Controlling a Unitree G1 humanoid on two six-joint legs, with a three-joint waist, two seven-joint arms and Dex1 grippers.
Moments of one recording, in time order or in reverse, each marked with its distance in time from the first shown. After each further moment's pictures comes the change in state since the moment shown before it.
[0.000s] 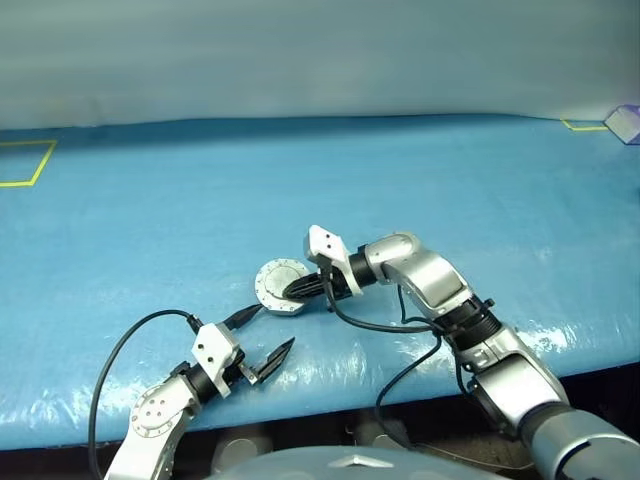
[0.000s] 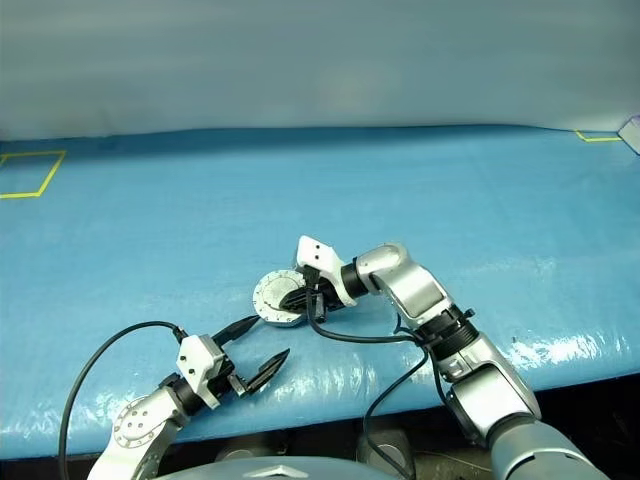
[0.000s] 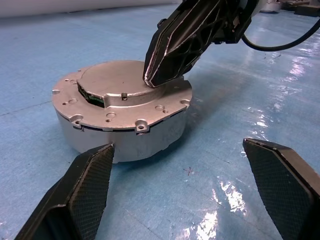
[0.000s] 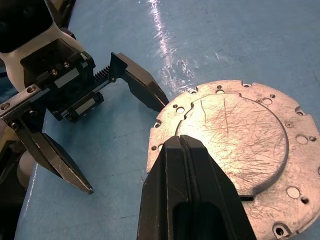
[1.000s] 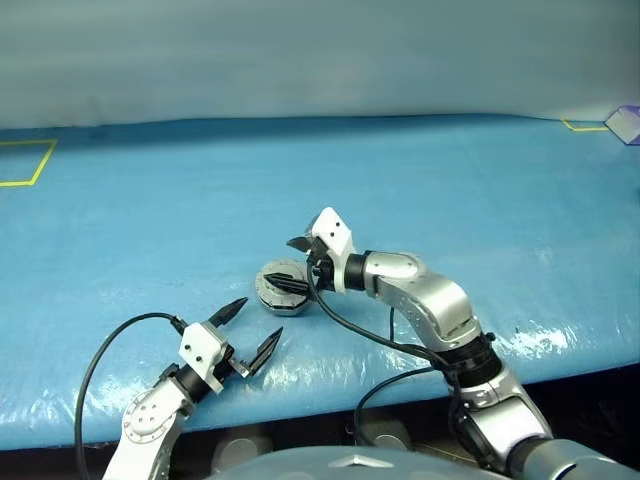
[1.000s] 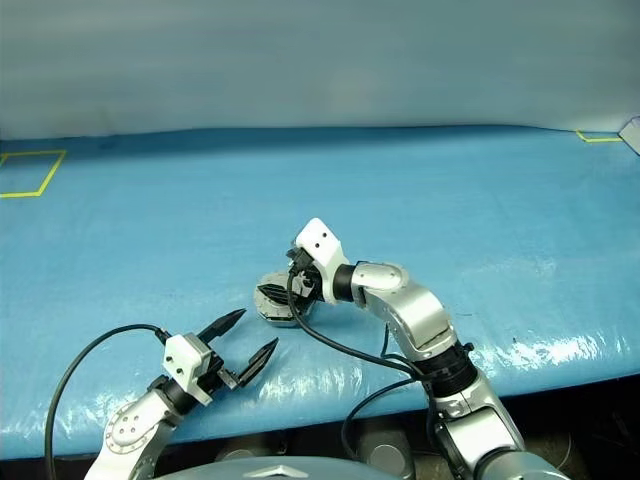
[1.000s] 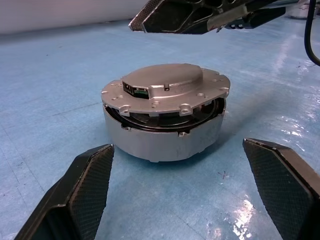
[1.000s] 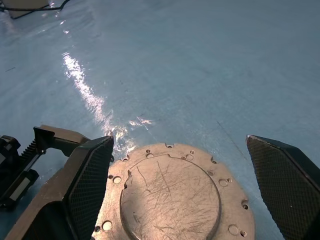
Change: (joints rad) left arm 0.044 -0.026 0.045 -0.005 -0.002 -0.050 0.071; right arm 0.126 0.144 -0.092 -0.193 0.080 0.104 -0.471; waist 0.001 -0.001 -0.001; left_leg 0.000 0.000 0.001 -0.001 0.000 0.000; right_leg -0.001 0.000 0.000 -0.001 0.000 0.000
